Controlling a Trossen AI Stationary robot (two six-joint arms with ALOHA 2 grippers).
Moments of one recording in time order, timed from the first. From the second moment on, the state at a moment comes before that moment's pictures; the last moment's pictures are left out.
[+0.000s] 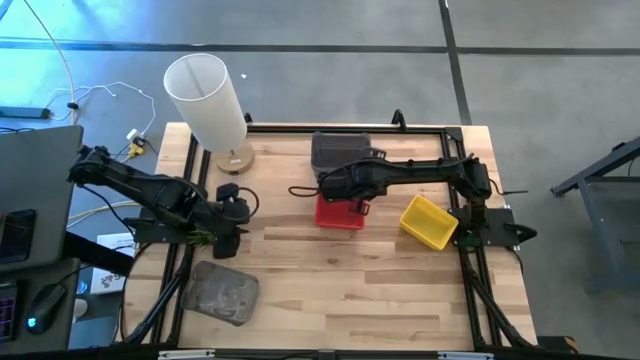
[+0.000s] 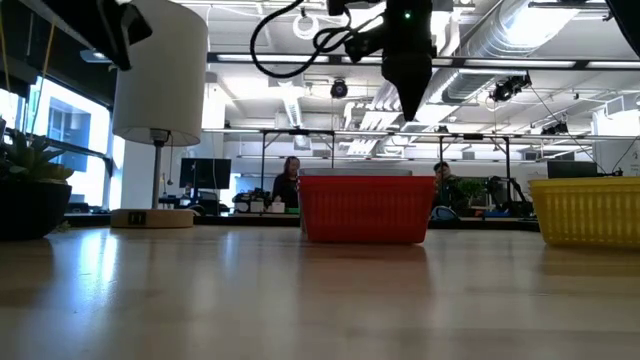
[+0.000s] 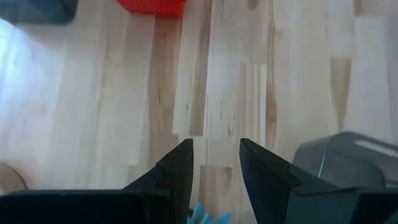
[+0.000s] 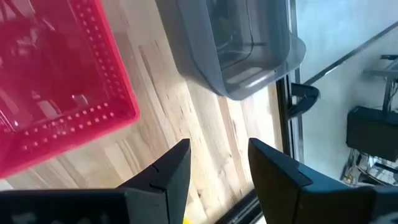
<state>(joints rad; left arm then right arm) -0.25 1.04 0.99 -1.04 -0.24 -0.39 0.00 1.96 1.85 -1.57 0.55 0.34</state>
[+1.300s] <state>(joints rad) -0.50 1.04 0.78 -0.95 -0.09 -0.57 0.03 1.95 1.85 -1.56 0.60 0.37</state>
